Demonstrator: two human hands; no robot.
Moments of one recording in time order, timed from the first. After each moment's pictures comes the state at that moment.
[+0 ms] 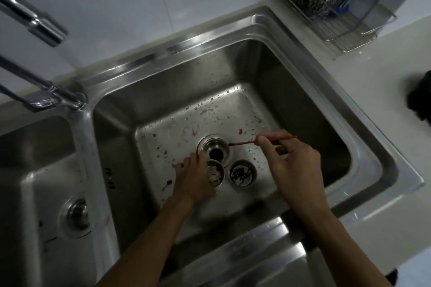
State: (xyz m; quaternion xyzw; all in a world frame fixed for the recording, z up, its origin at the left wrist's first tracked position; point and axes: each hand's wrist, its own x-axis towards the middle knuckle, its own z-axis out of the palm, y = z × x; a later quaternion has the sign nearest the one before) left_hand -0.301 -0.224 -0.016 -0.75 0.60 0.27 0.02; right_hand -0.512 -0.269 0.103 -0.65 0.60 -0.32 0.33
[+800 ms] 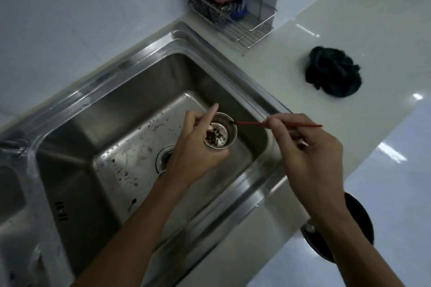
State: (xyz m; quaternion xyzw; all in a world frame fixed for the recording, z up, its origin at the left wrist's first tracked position) left_hand -0.417 -0.286 0.080 -0.59 0.71 0.25 -0.30; right_hand -0.631 -0.240 0.160 -0.55 0.63 -0.48 0.28
